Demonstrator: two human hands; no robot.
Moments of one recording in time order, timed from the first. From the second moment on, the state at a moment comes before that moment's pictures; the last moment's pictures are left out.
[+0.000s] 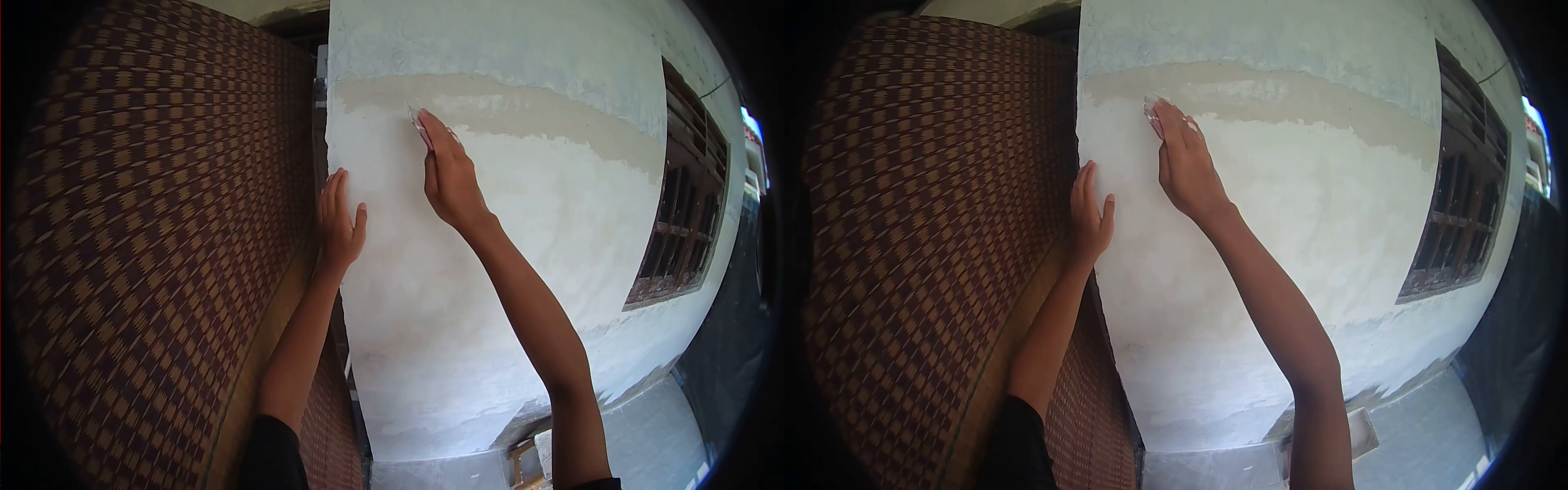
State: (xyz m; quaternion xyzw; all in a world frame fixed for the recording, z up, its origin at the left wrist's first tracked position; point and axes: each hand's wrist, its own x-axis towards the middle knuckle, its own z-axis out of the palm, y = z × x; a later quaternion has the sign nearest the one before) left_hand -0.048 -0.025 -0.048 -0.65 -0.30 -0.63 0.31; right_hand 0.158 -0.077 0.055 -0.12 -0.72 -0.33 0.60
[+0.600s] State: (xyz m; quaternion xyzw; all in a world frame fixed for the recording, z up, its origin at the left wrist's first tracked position) left_hand -0.050 -0.004 -0.057 -0.63 -0.32 -0.60 0.37; right_hand 0.137 -0.017 0.064 -0.21 -0.65 -0.55 0.48
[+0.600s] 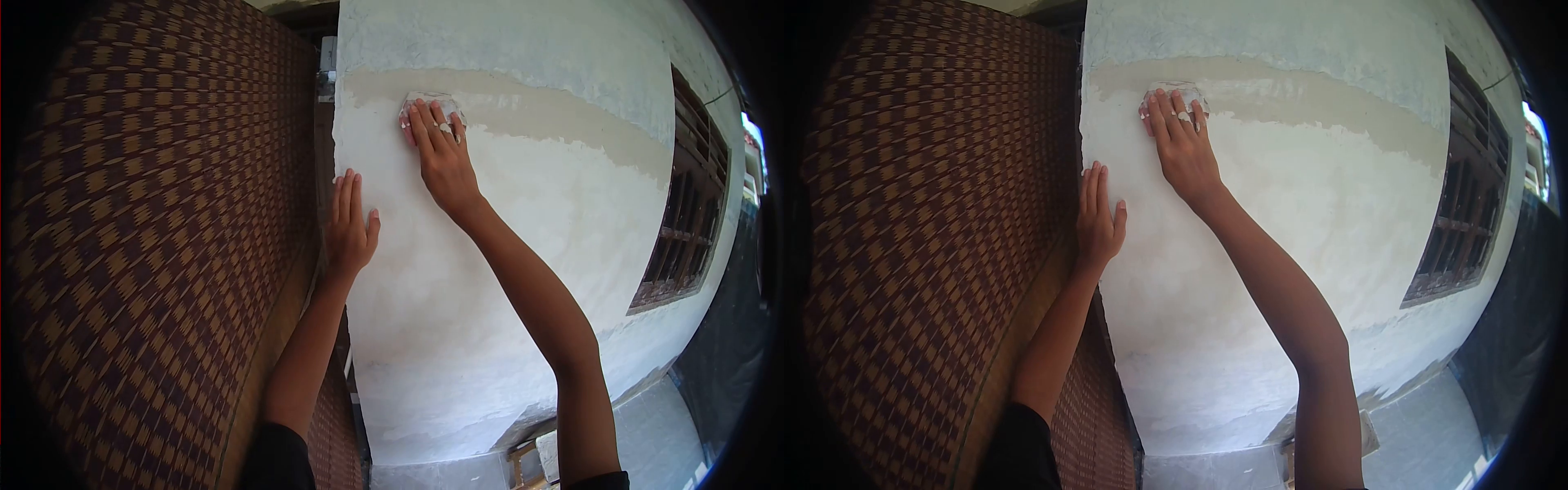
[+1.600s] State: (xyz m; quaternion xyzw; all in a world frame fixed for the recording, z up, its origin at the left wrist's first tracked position) left_hand -0.044 -0.007 -0.058 -0.64 -0.35 -0.59 0.35; right_hand 0.142 -0.039 0.046 -0.30 -0.70 -0.55 0.35
